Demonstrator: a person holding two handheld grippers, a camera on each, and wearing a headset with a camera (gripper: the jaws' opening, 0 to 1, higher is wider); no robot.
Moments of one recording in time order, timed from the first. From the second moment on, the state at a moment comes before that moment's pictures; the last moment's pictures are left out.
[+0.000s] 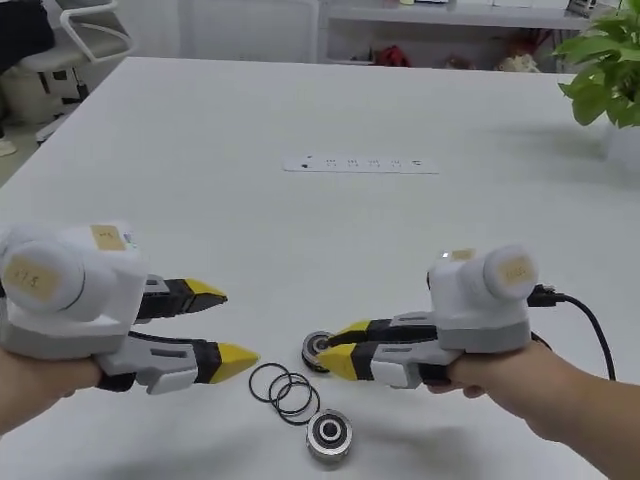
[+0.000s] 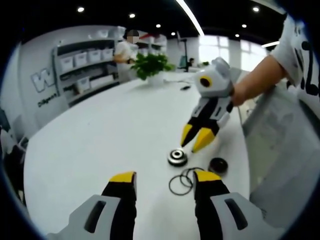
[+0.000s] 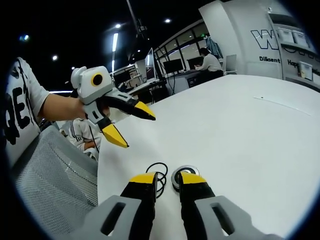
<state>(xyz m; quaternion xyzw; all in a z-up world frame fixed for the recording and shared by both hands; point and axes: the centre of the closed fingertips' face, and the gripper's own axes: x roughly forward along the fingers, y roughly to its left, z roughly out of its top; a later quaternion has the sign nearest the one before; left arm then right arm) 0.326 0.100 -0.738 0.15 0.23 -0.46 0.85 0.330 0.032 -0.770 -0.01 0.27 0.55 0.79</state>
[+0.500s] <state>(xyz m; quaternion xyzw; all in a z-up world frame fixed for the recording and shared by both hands) 0.334 0.077 -0.754 0.16 0.24 -0.48 0.83 0.348 0.010 -0.780 -0.02 0.27 0.52 0.81</state>
